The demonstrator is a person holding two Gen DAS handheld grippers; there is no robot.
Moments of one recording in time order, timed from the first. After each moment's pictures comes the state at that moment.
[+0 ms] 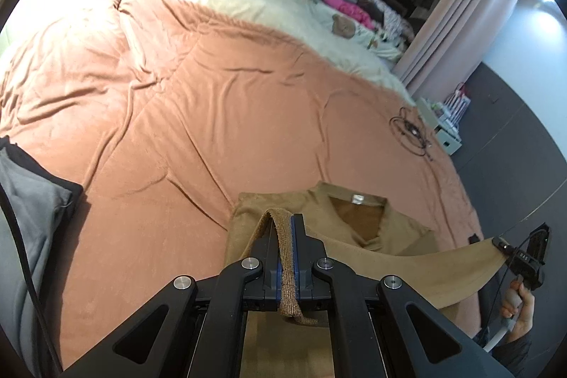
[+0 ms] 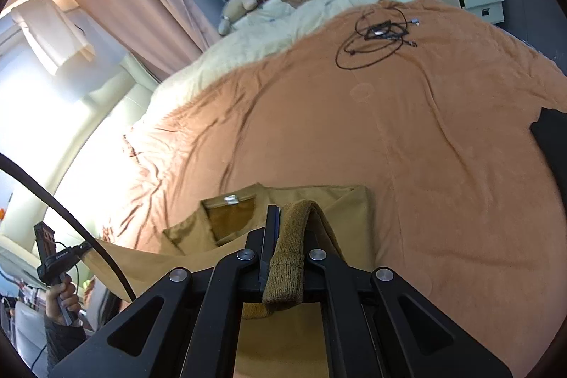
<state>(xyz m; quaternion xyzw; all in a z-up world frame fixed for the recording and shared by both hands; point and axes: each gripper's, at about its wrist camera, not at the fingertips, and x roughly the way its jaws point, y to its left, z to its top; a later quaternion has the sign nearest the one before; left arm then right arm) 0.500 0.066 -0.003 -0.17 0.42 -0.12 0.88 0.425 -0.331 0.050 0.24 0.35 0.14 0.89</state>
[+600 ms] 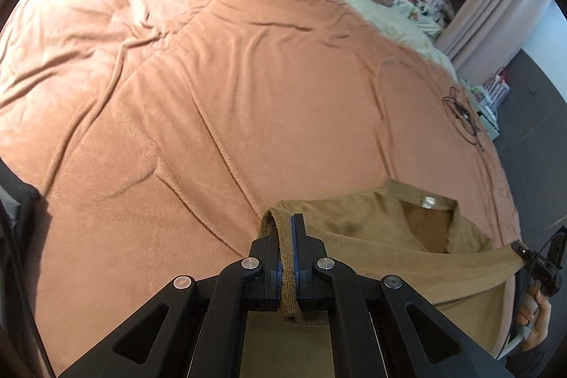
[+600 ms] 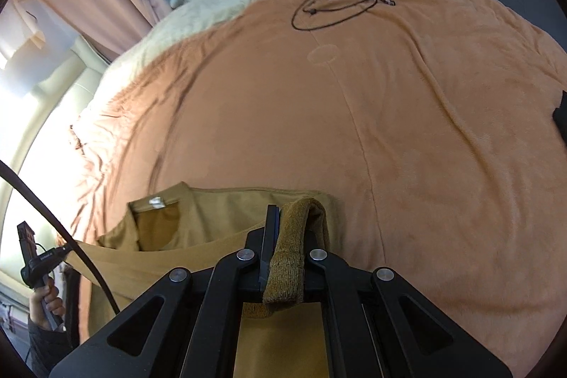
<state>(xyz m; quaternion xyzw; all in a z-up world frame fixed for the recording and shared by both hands) 0.592 0.059 -0.104 -0.15 0.49 -0.07 0.86 0.524 -0.299 0.001 0.22 0.42 0.07 0.88</state>
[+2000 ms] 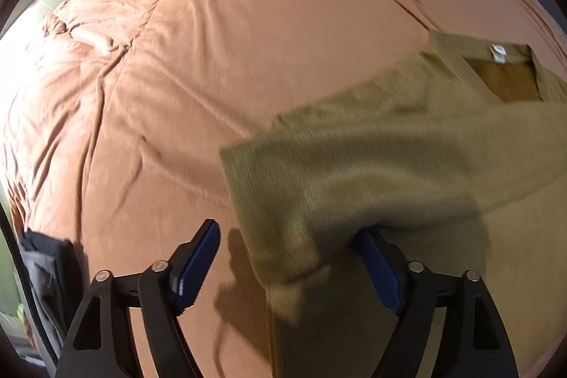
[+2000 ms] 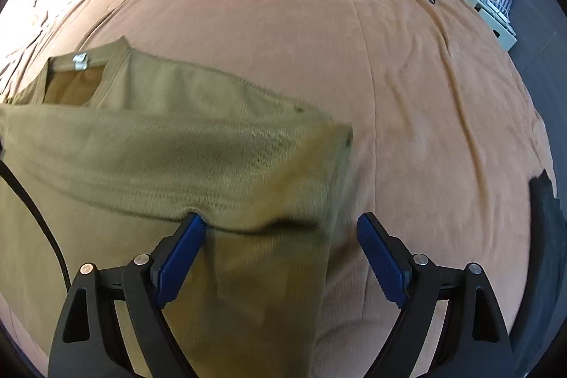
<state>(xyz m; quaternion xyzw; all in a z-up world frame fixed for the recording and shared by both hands) 0.596 -0.006 -0.169 0.14 0.56 -0.04 0.81 0.559 -0.218 -0.039 -0.05 0.53 0.02 0.84</state>
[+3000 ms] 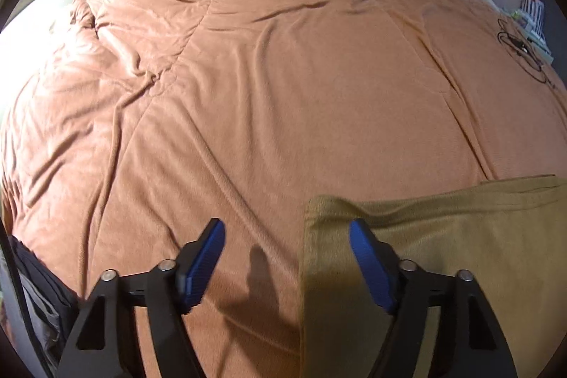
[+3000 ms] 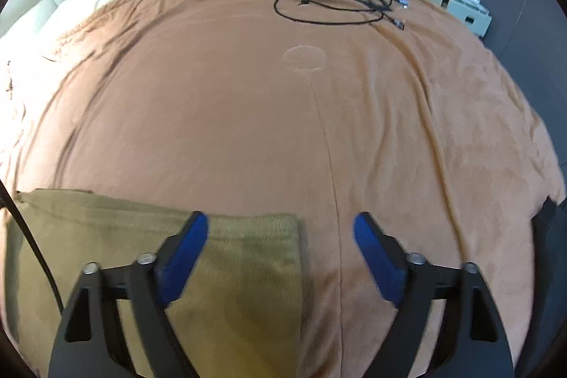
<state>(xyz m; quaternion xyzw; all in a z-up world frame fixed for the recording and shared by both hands) 0.665 0.029 -0.135 0.04 0.51 0.00 0.86 0.643 -0.266 -0.043 0.06 0.47 -0.01 0.88</state>
